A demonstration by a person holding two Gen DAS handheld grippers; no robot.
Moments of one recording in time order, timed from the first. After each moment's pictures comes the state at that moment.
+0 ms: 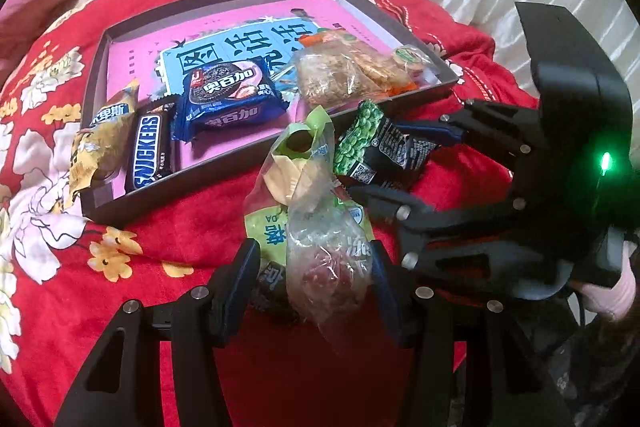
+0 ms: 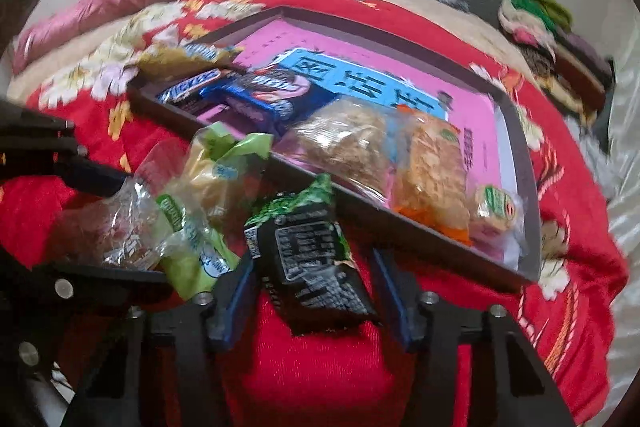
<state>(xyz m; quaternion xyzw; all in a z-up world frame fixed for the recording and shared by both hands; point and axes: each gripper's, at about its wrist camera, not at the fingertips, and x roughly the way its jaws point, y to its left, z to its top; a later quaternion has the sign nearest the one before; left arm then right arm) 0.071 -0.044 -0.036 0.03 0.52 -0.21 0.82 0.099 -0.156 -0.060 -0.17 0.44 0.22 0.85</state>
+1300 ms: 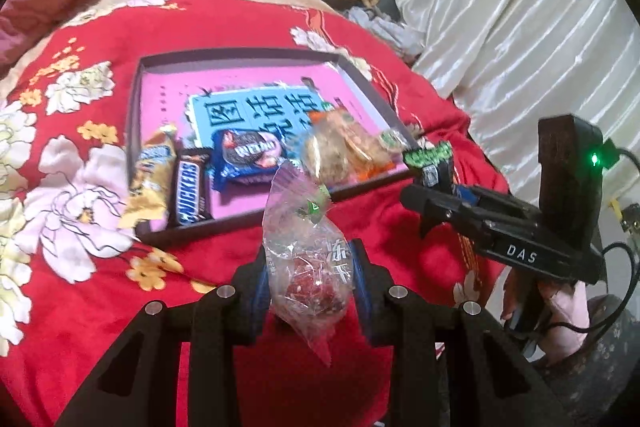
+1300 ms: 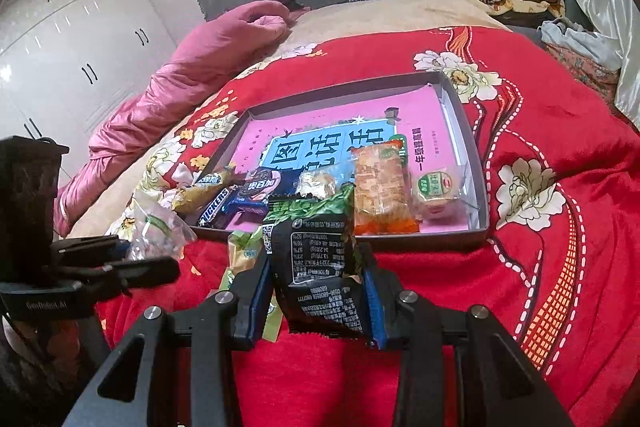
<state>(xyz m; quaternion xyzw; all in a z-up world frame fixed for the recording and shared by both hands) 0.071 -0.002 0.014 -0.09 0.47 -0.22 0.85 0.092 -0.226 -0.003 0.08 0.42 0.23 0.88</state>
